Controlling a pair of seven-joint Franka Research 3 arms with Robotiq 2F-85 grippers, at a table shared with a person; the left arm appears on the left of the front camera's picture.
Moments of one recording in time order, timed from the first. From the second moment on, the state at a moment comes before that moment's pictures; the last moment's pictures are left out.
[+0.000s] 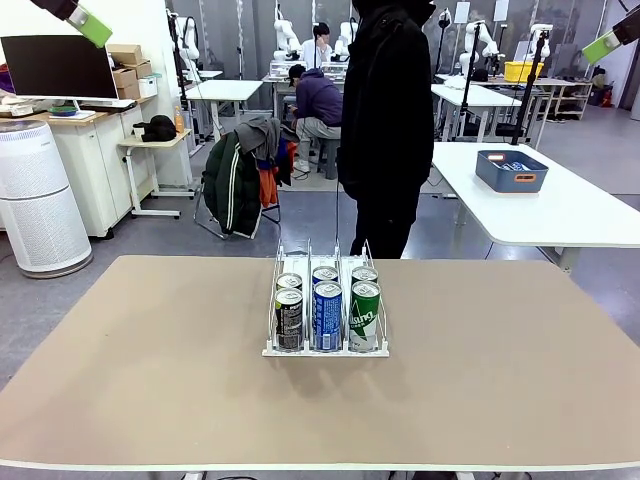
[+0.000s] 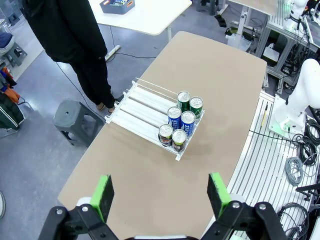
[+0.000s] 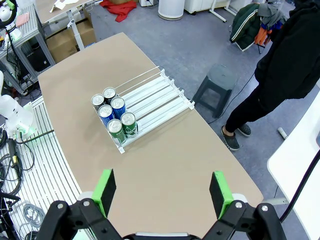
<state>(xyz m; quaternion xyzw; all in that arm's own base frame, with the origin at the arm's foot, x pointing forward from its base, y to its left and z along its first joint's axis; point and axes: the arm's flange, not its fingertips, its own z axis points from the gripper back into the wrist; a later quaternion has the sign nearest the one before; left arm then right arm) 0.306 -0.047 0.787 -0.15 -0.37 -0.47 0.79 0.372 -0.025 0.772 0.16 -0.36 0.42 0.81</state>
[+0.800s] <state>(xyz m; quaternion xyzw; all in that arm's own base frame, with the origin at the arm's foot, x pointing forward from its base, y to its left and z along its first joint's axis) 0.306 -0.047 0.787 -0.15 -0.37 -0.47 0.79 0.372 -0.025 0.772 0.16 -0.36 0.42 0.81</state>
